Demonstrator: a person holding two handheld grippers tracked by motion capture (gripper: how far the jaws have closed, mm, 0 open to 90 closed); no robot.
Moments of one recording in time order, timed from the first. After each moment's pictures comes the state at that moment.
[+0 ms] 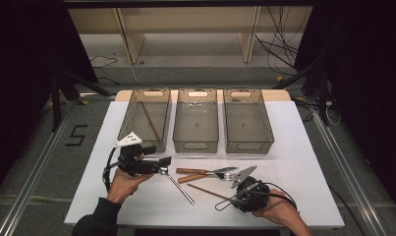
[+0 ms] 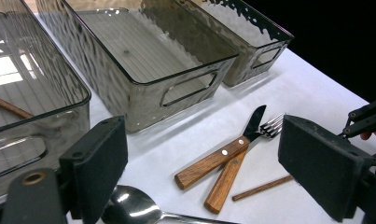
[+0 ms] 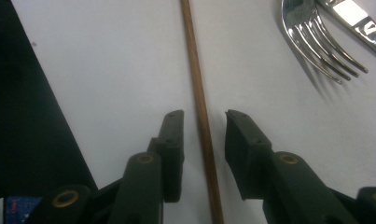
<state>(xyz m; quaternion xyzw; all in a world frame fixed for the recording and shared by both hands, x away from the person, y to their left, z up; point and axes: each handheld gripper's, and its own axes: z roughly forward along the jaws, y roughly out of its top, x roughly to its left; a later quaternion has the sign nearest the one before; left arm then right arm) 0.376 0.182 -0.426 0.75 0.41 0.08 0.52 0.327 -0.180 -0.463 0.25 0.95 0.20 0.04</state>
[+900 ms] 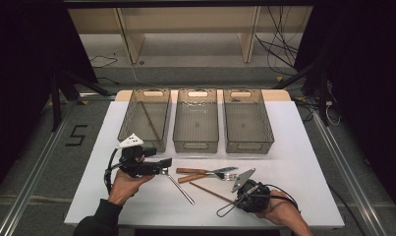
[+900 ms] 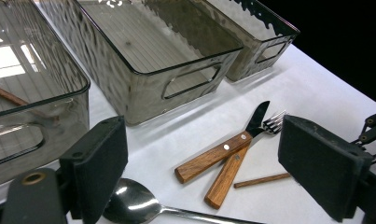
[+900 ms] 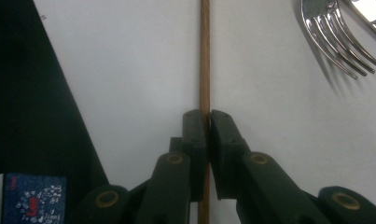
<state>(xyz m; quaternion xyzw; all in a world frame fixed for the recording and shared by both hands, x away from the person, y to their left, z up) 0.376 0.180 -0.430 0.75 0.42 0.08 0.51 0.321 -0.181 -0.462 0.22 0.96 0.19 0.04</state>
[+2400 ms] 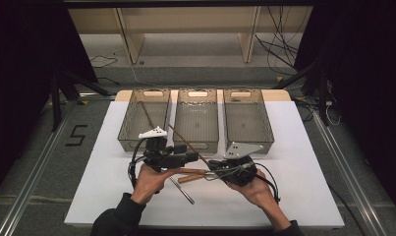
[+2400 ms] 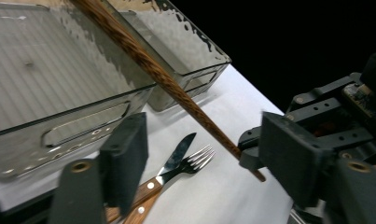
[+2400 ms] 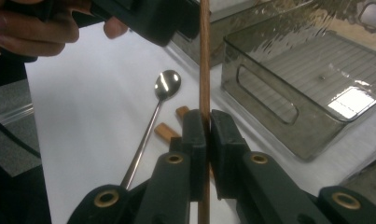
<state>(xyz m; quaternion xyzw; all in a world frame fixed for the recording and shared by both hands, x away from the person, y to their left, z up) 0.379 0.112 -0.398 0.73 0.41 -0.01 0.55 0.351 -0.144 -0.407 0.26 0.84 0.46 0.12</state>
